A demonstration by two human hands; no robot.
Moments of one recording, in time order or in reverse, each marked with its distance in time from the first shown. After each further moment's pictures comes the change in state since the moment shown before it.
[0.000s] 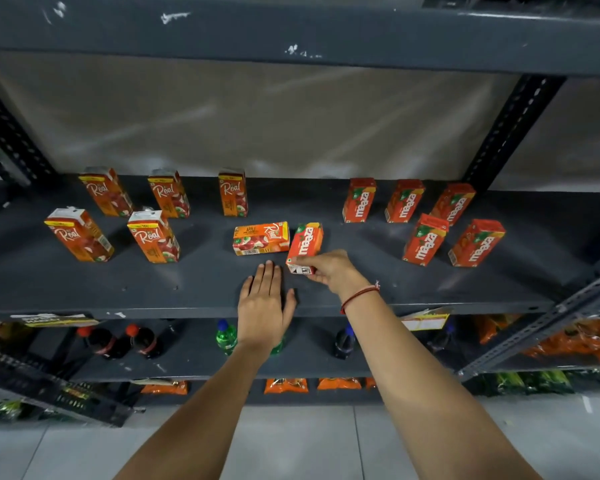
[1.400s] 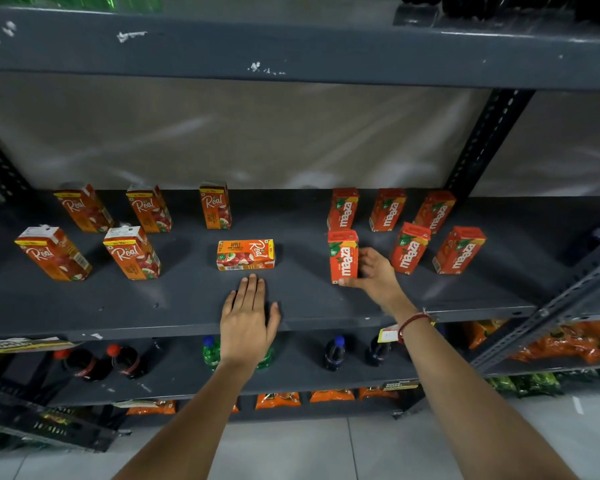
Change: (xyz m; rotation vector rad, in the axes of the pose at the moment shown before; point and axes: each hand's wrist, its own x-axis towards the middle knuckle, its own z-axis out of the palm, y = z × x) left_hand 0.000 0.001 0.000 -0.006 -0.014 -0.015; right_hand -0.009 0.016 -0.112 -0.203 0.001 -0.475
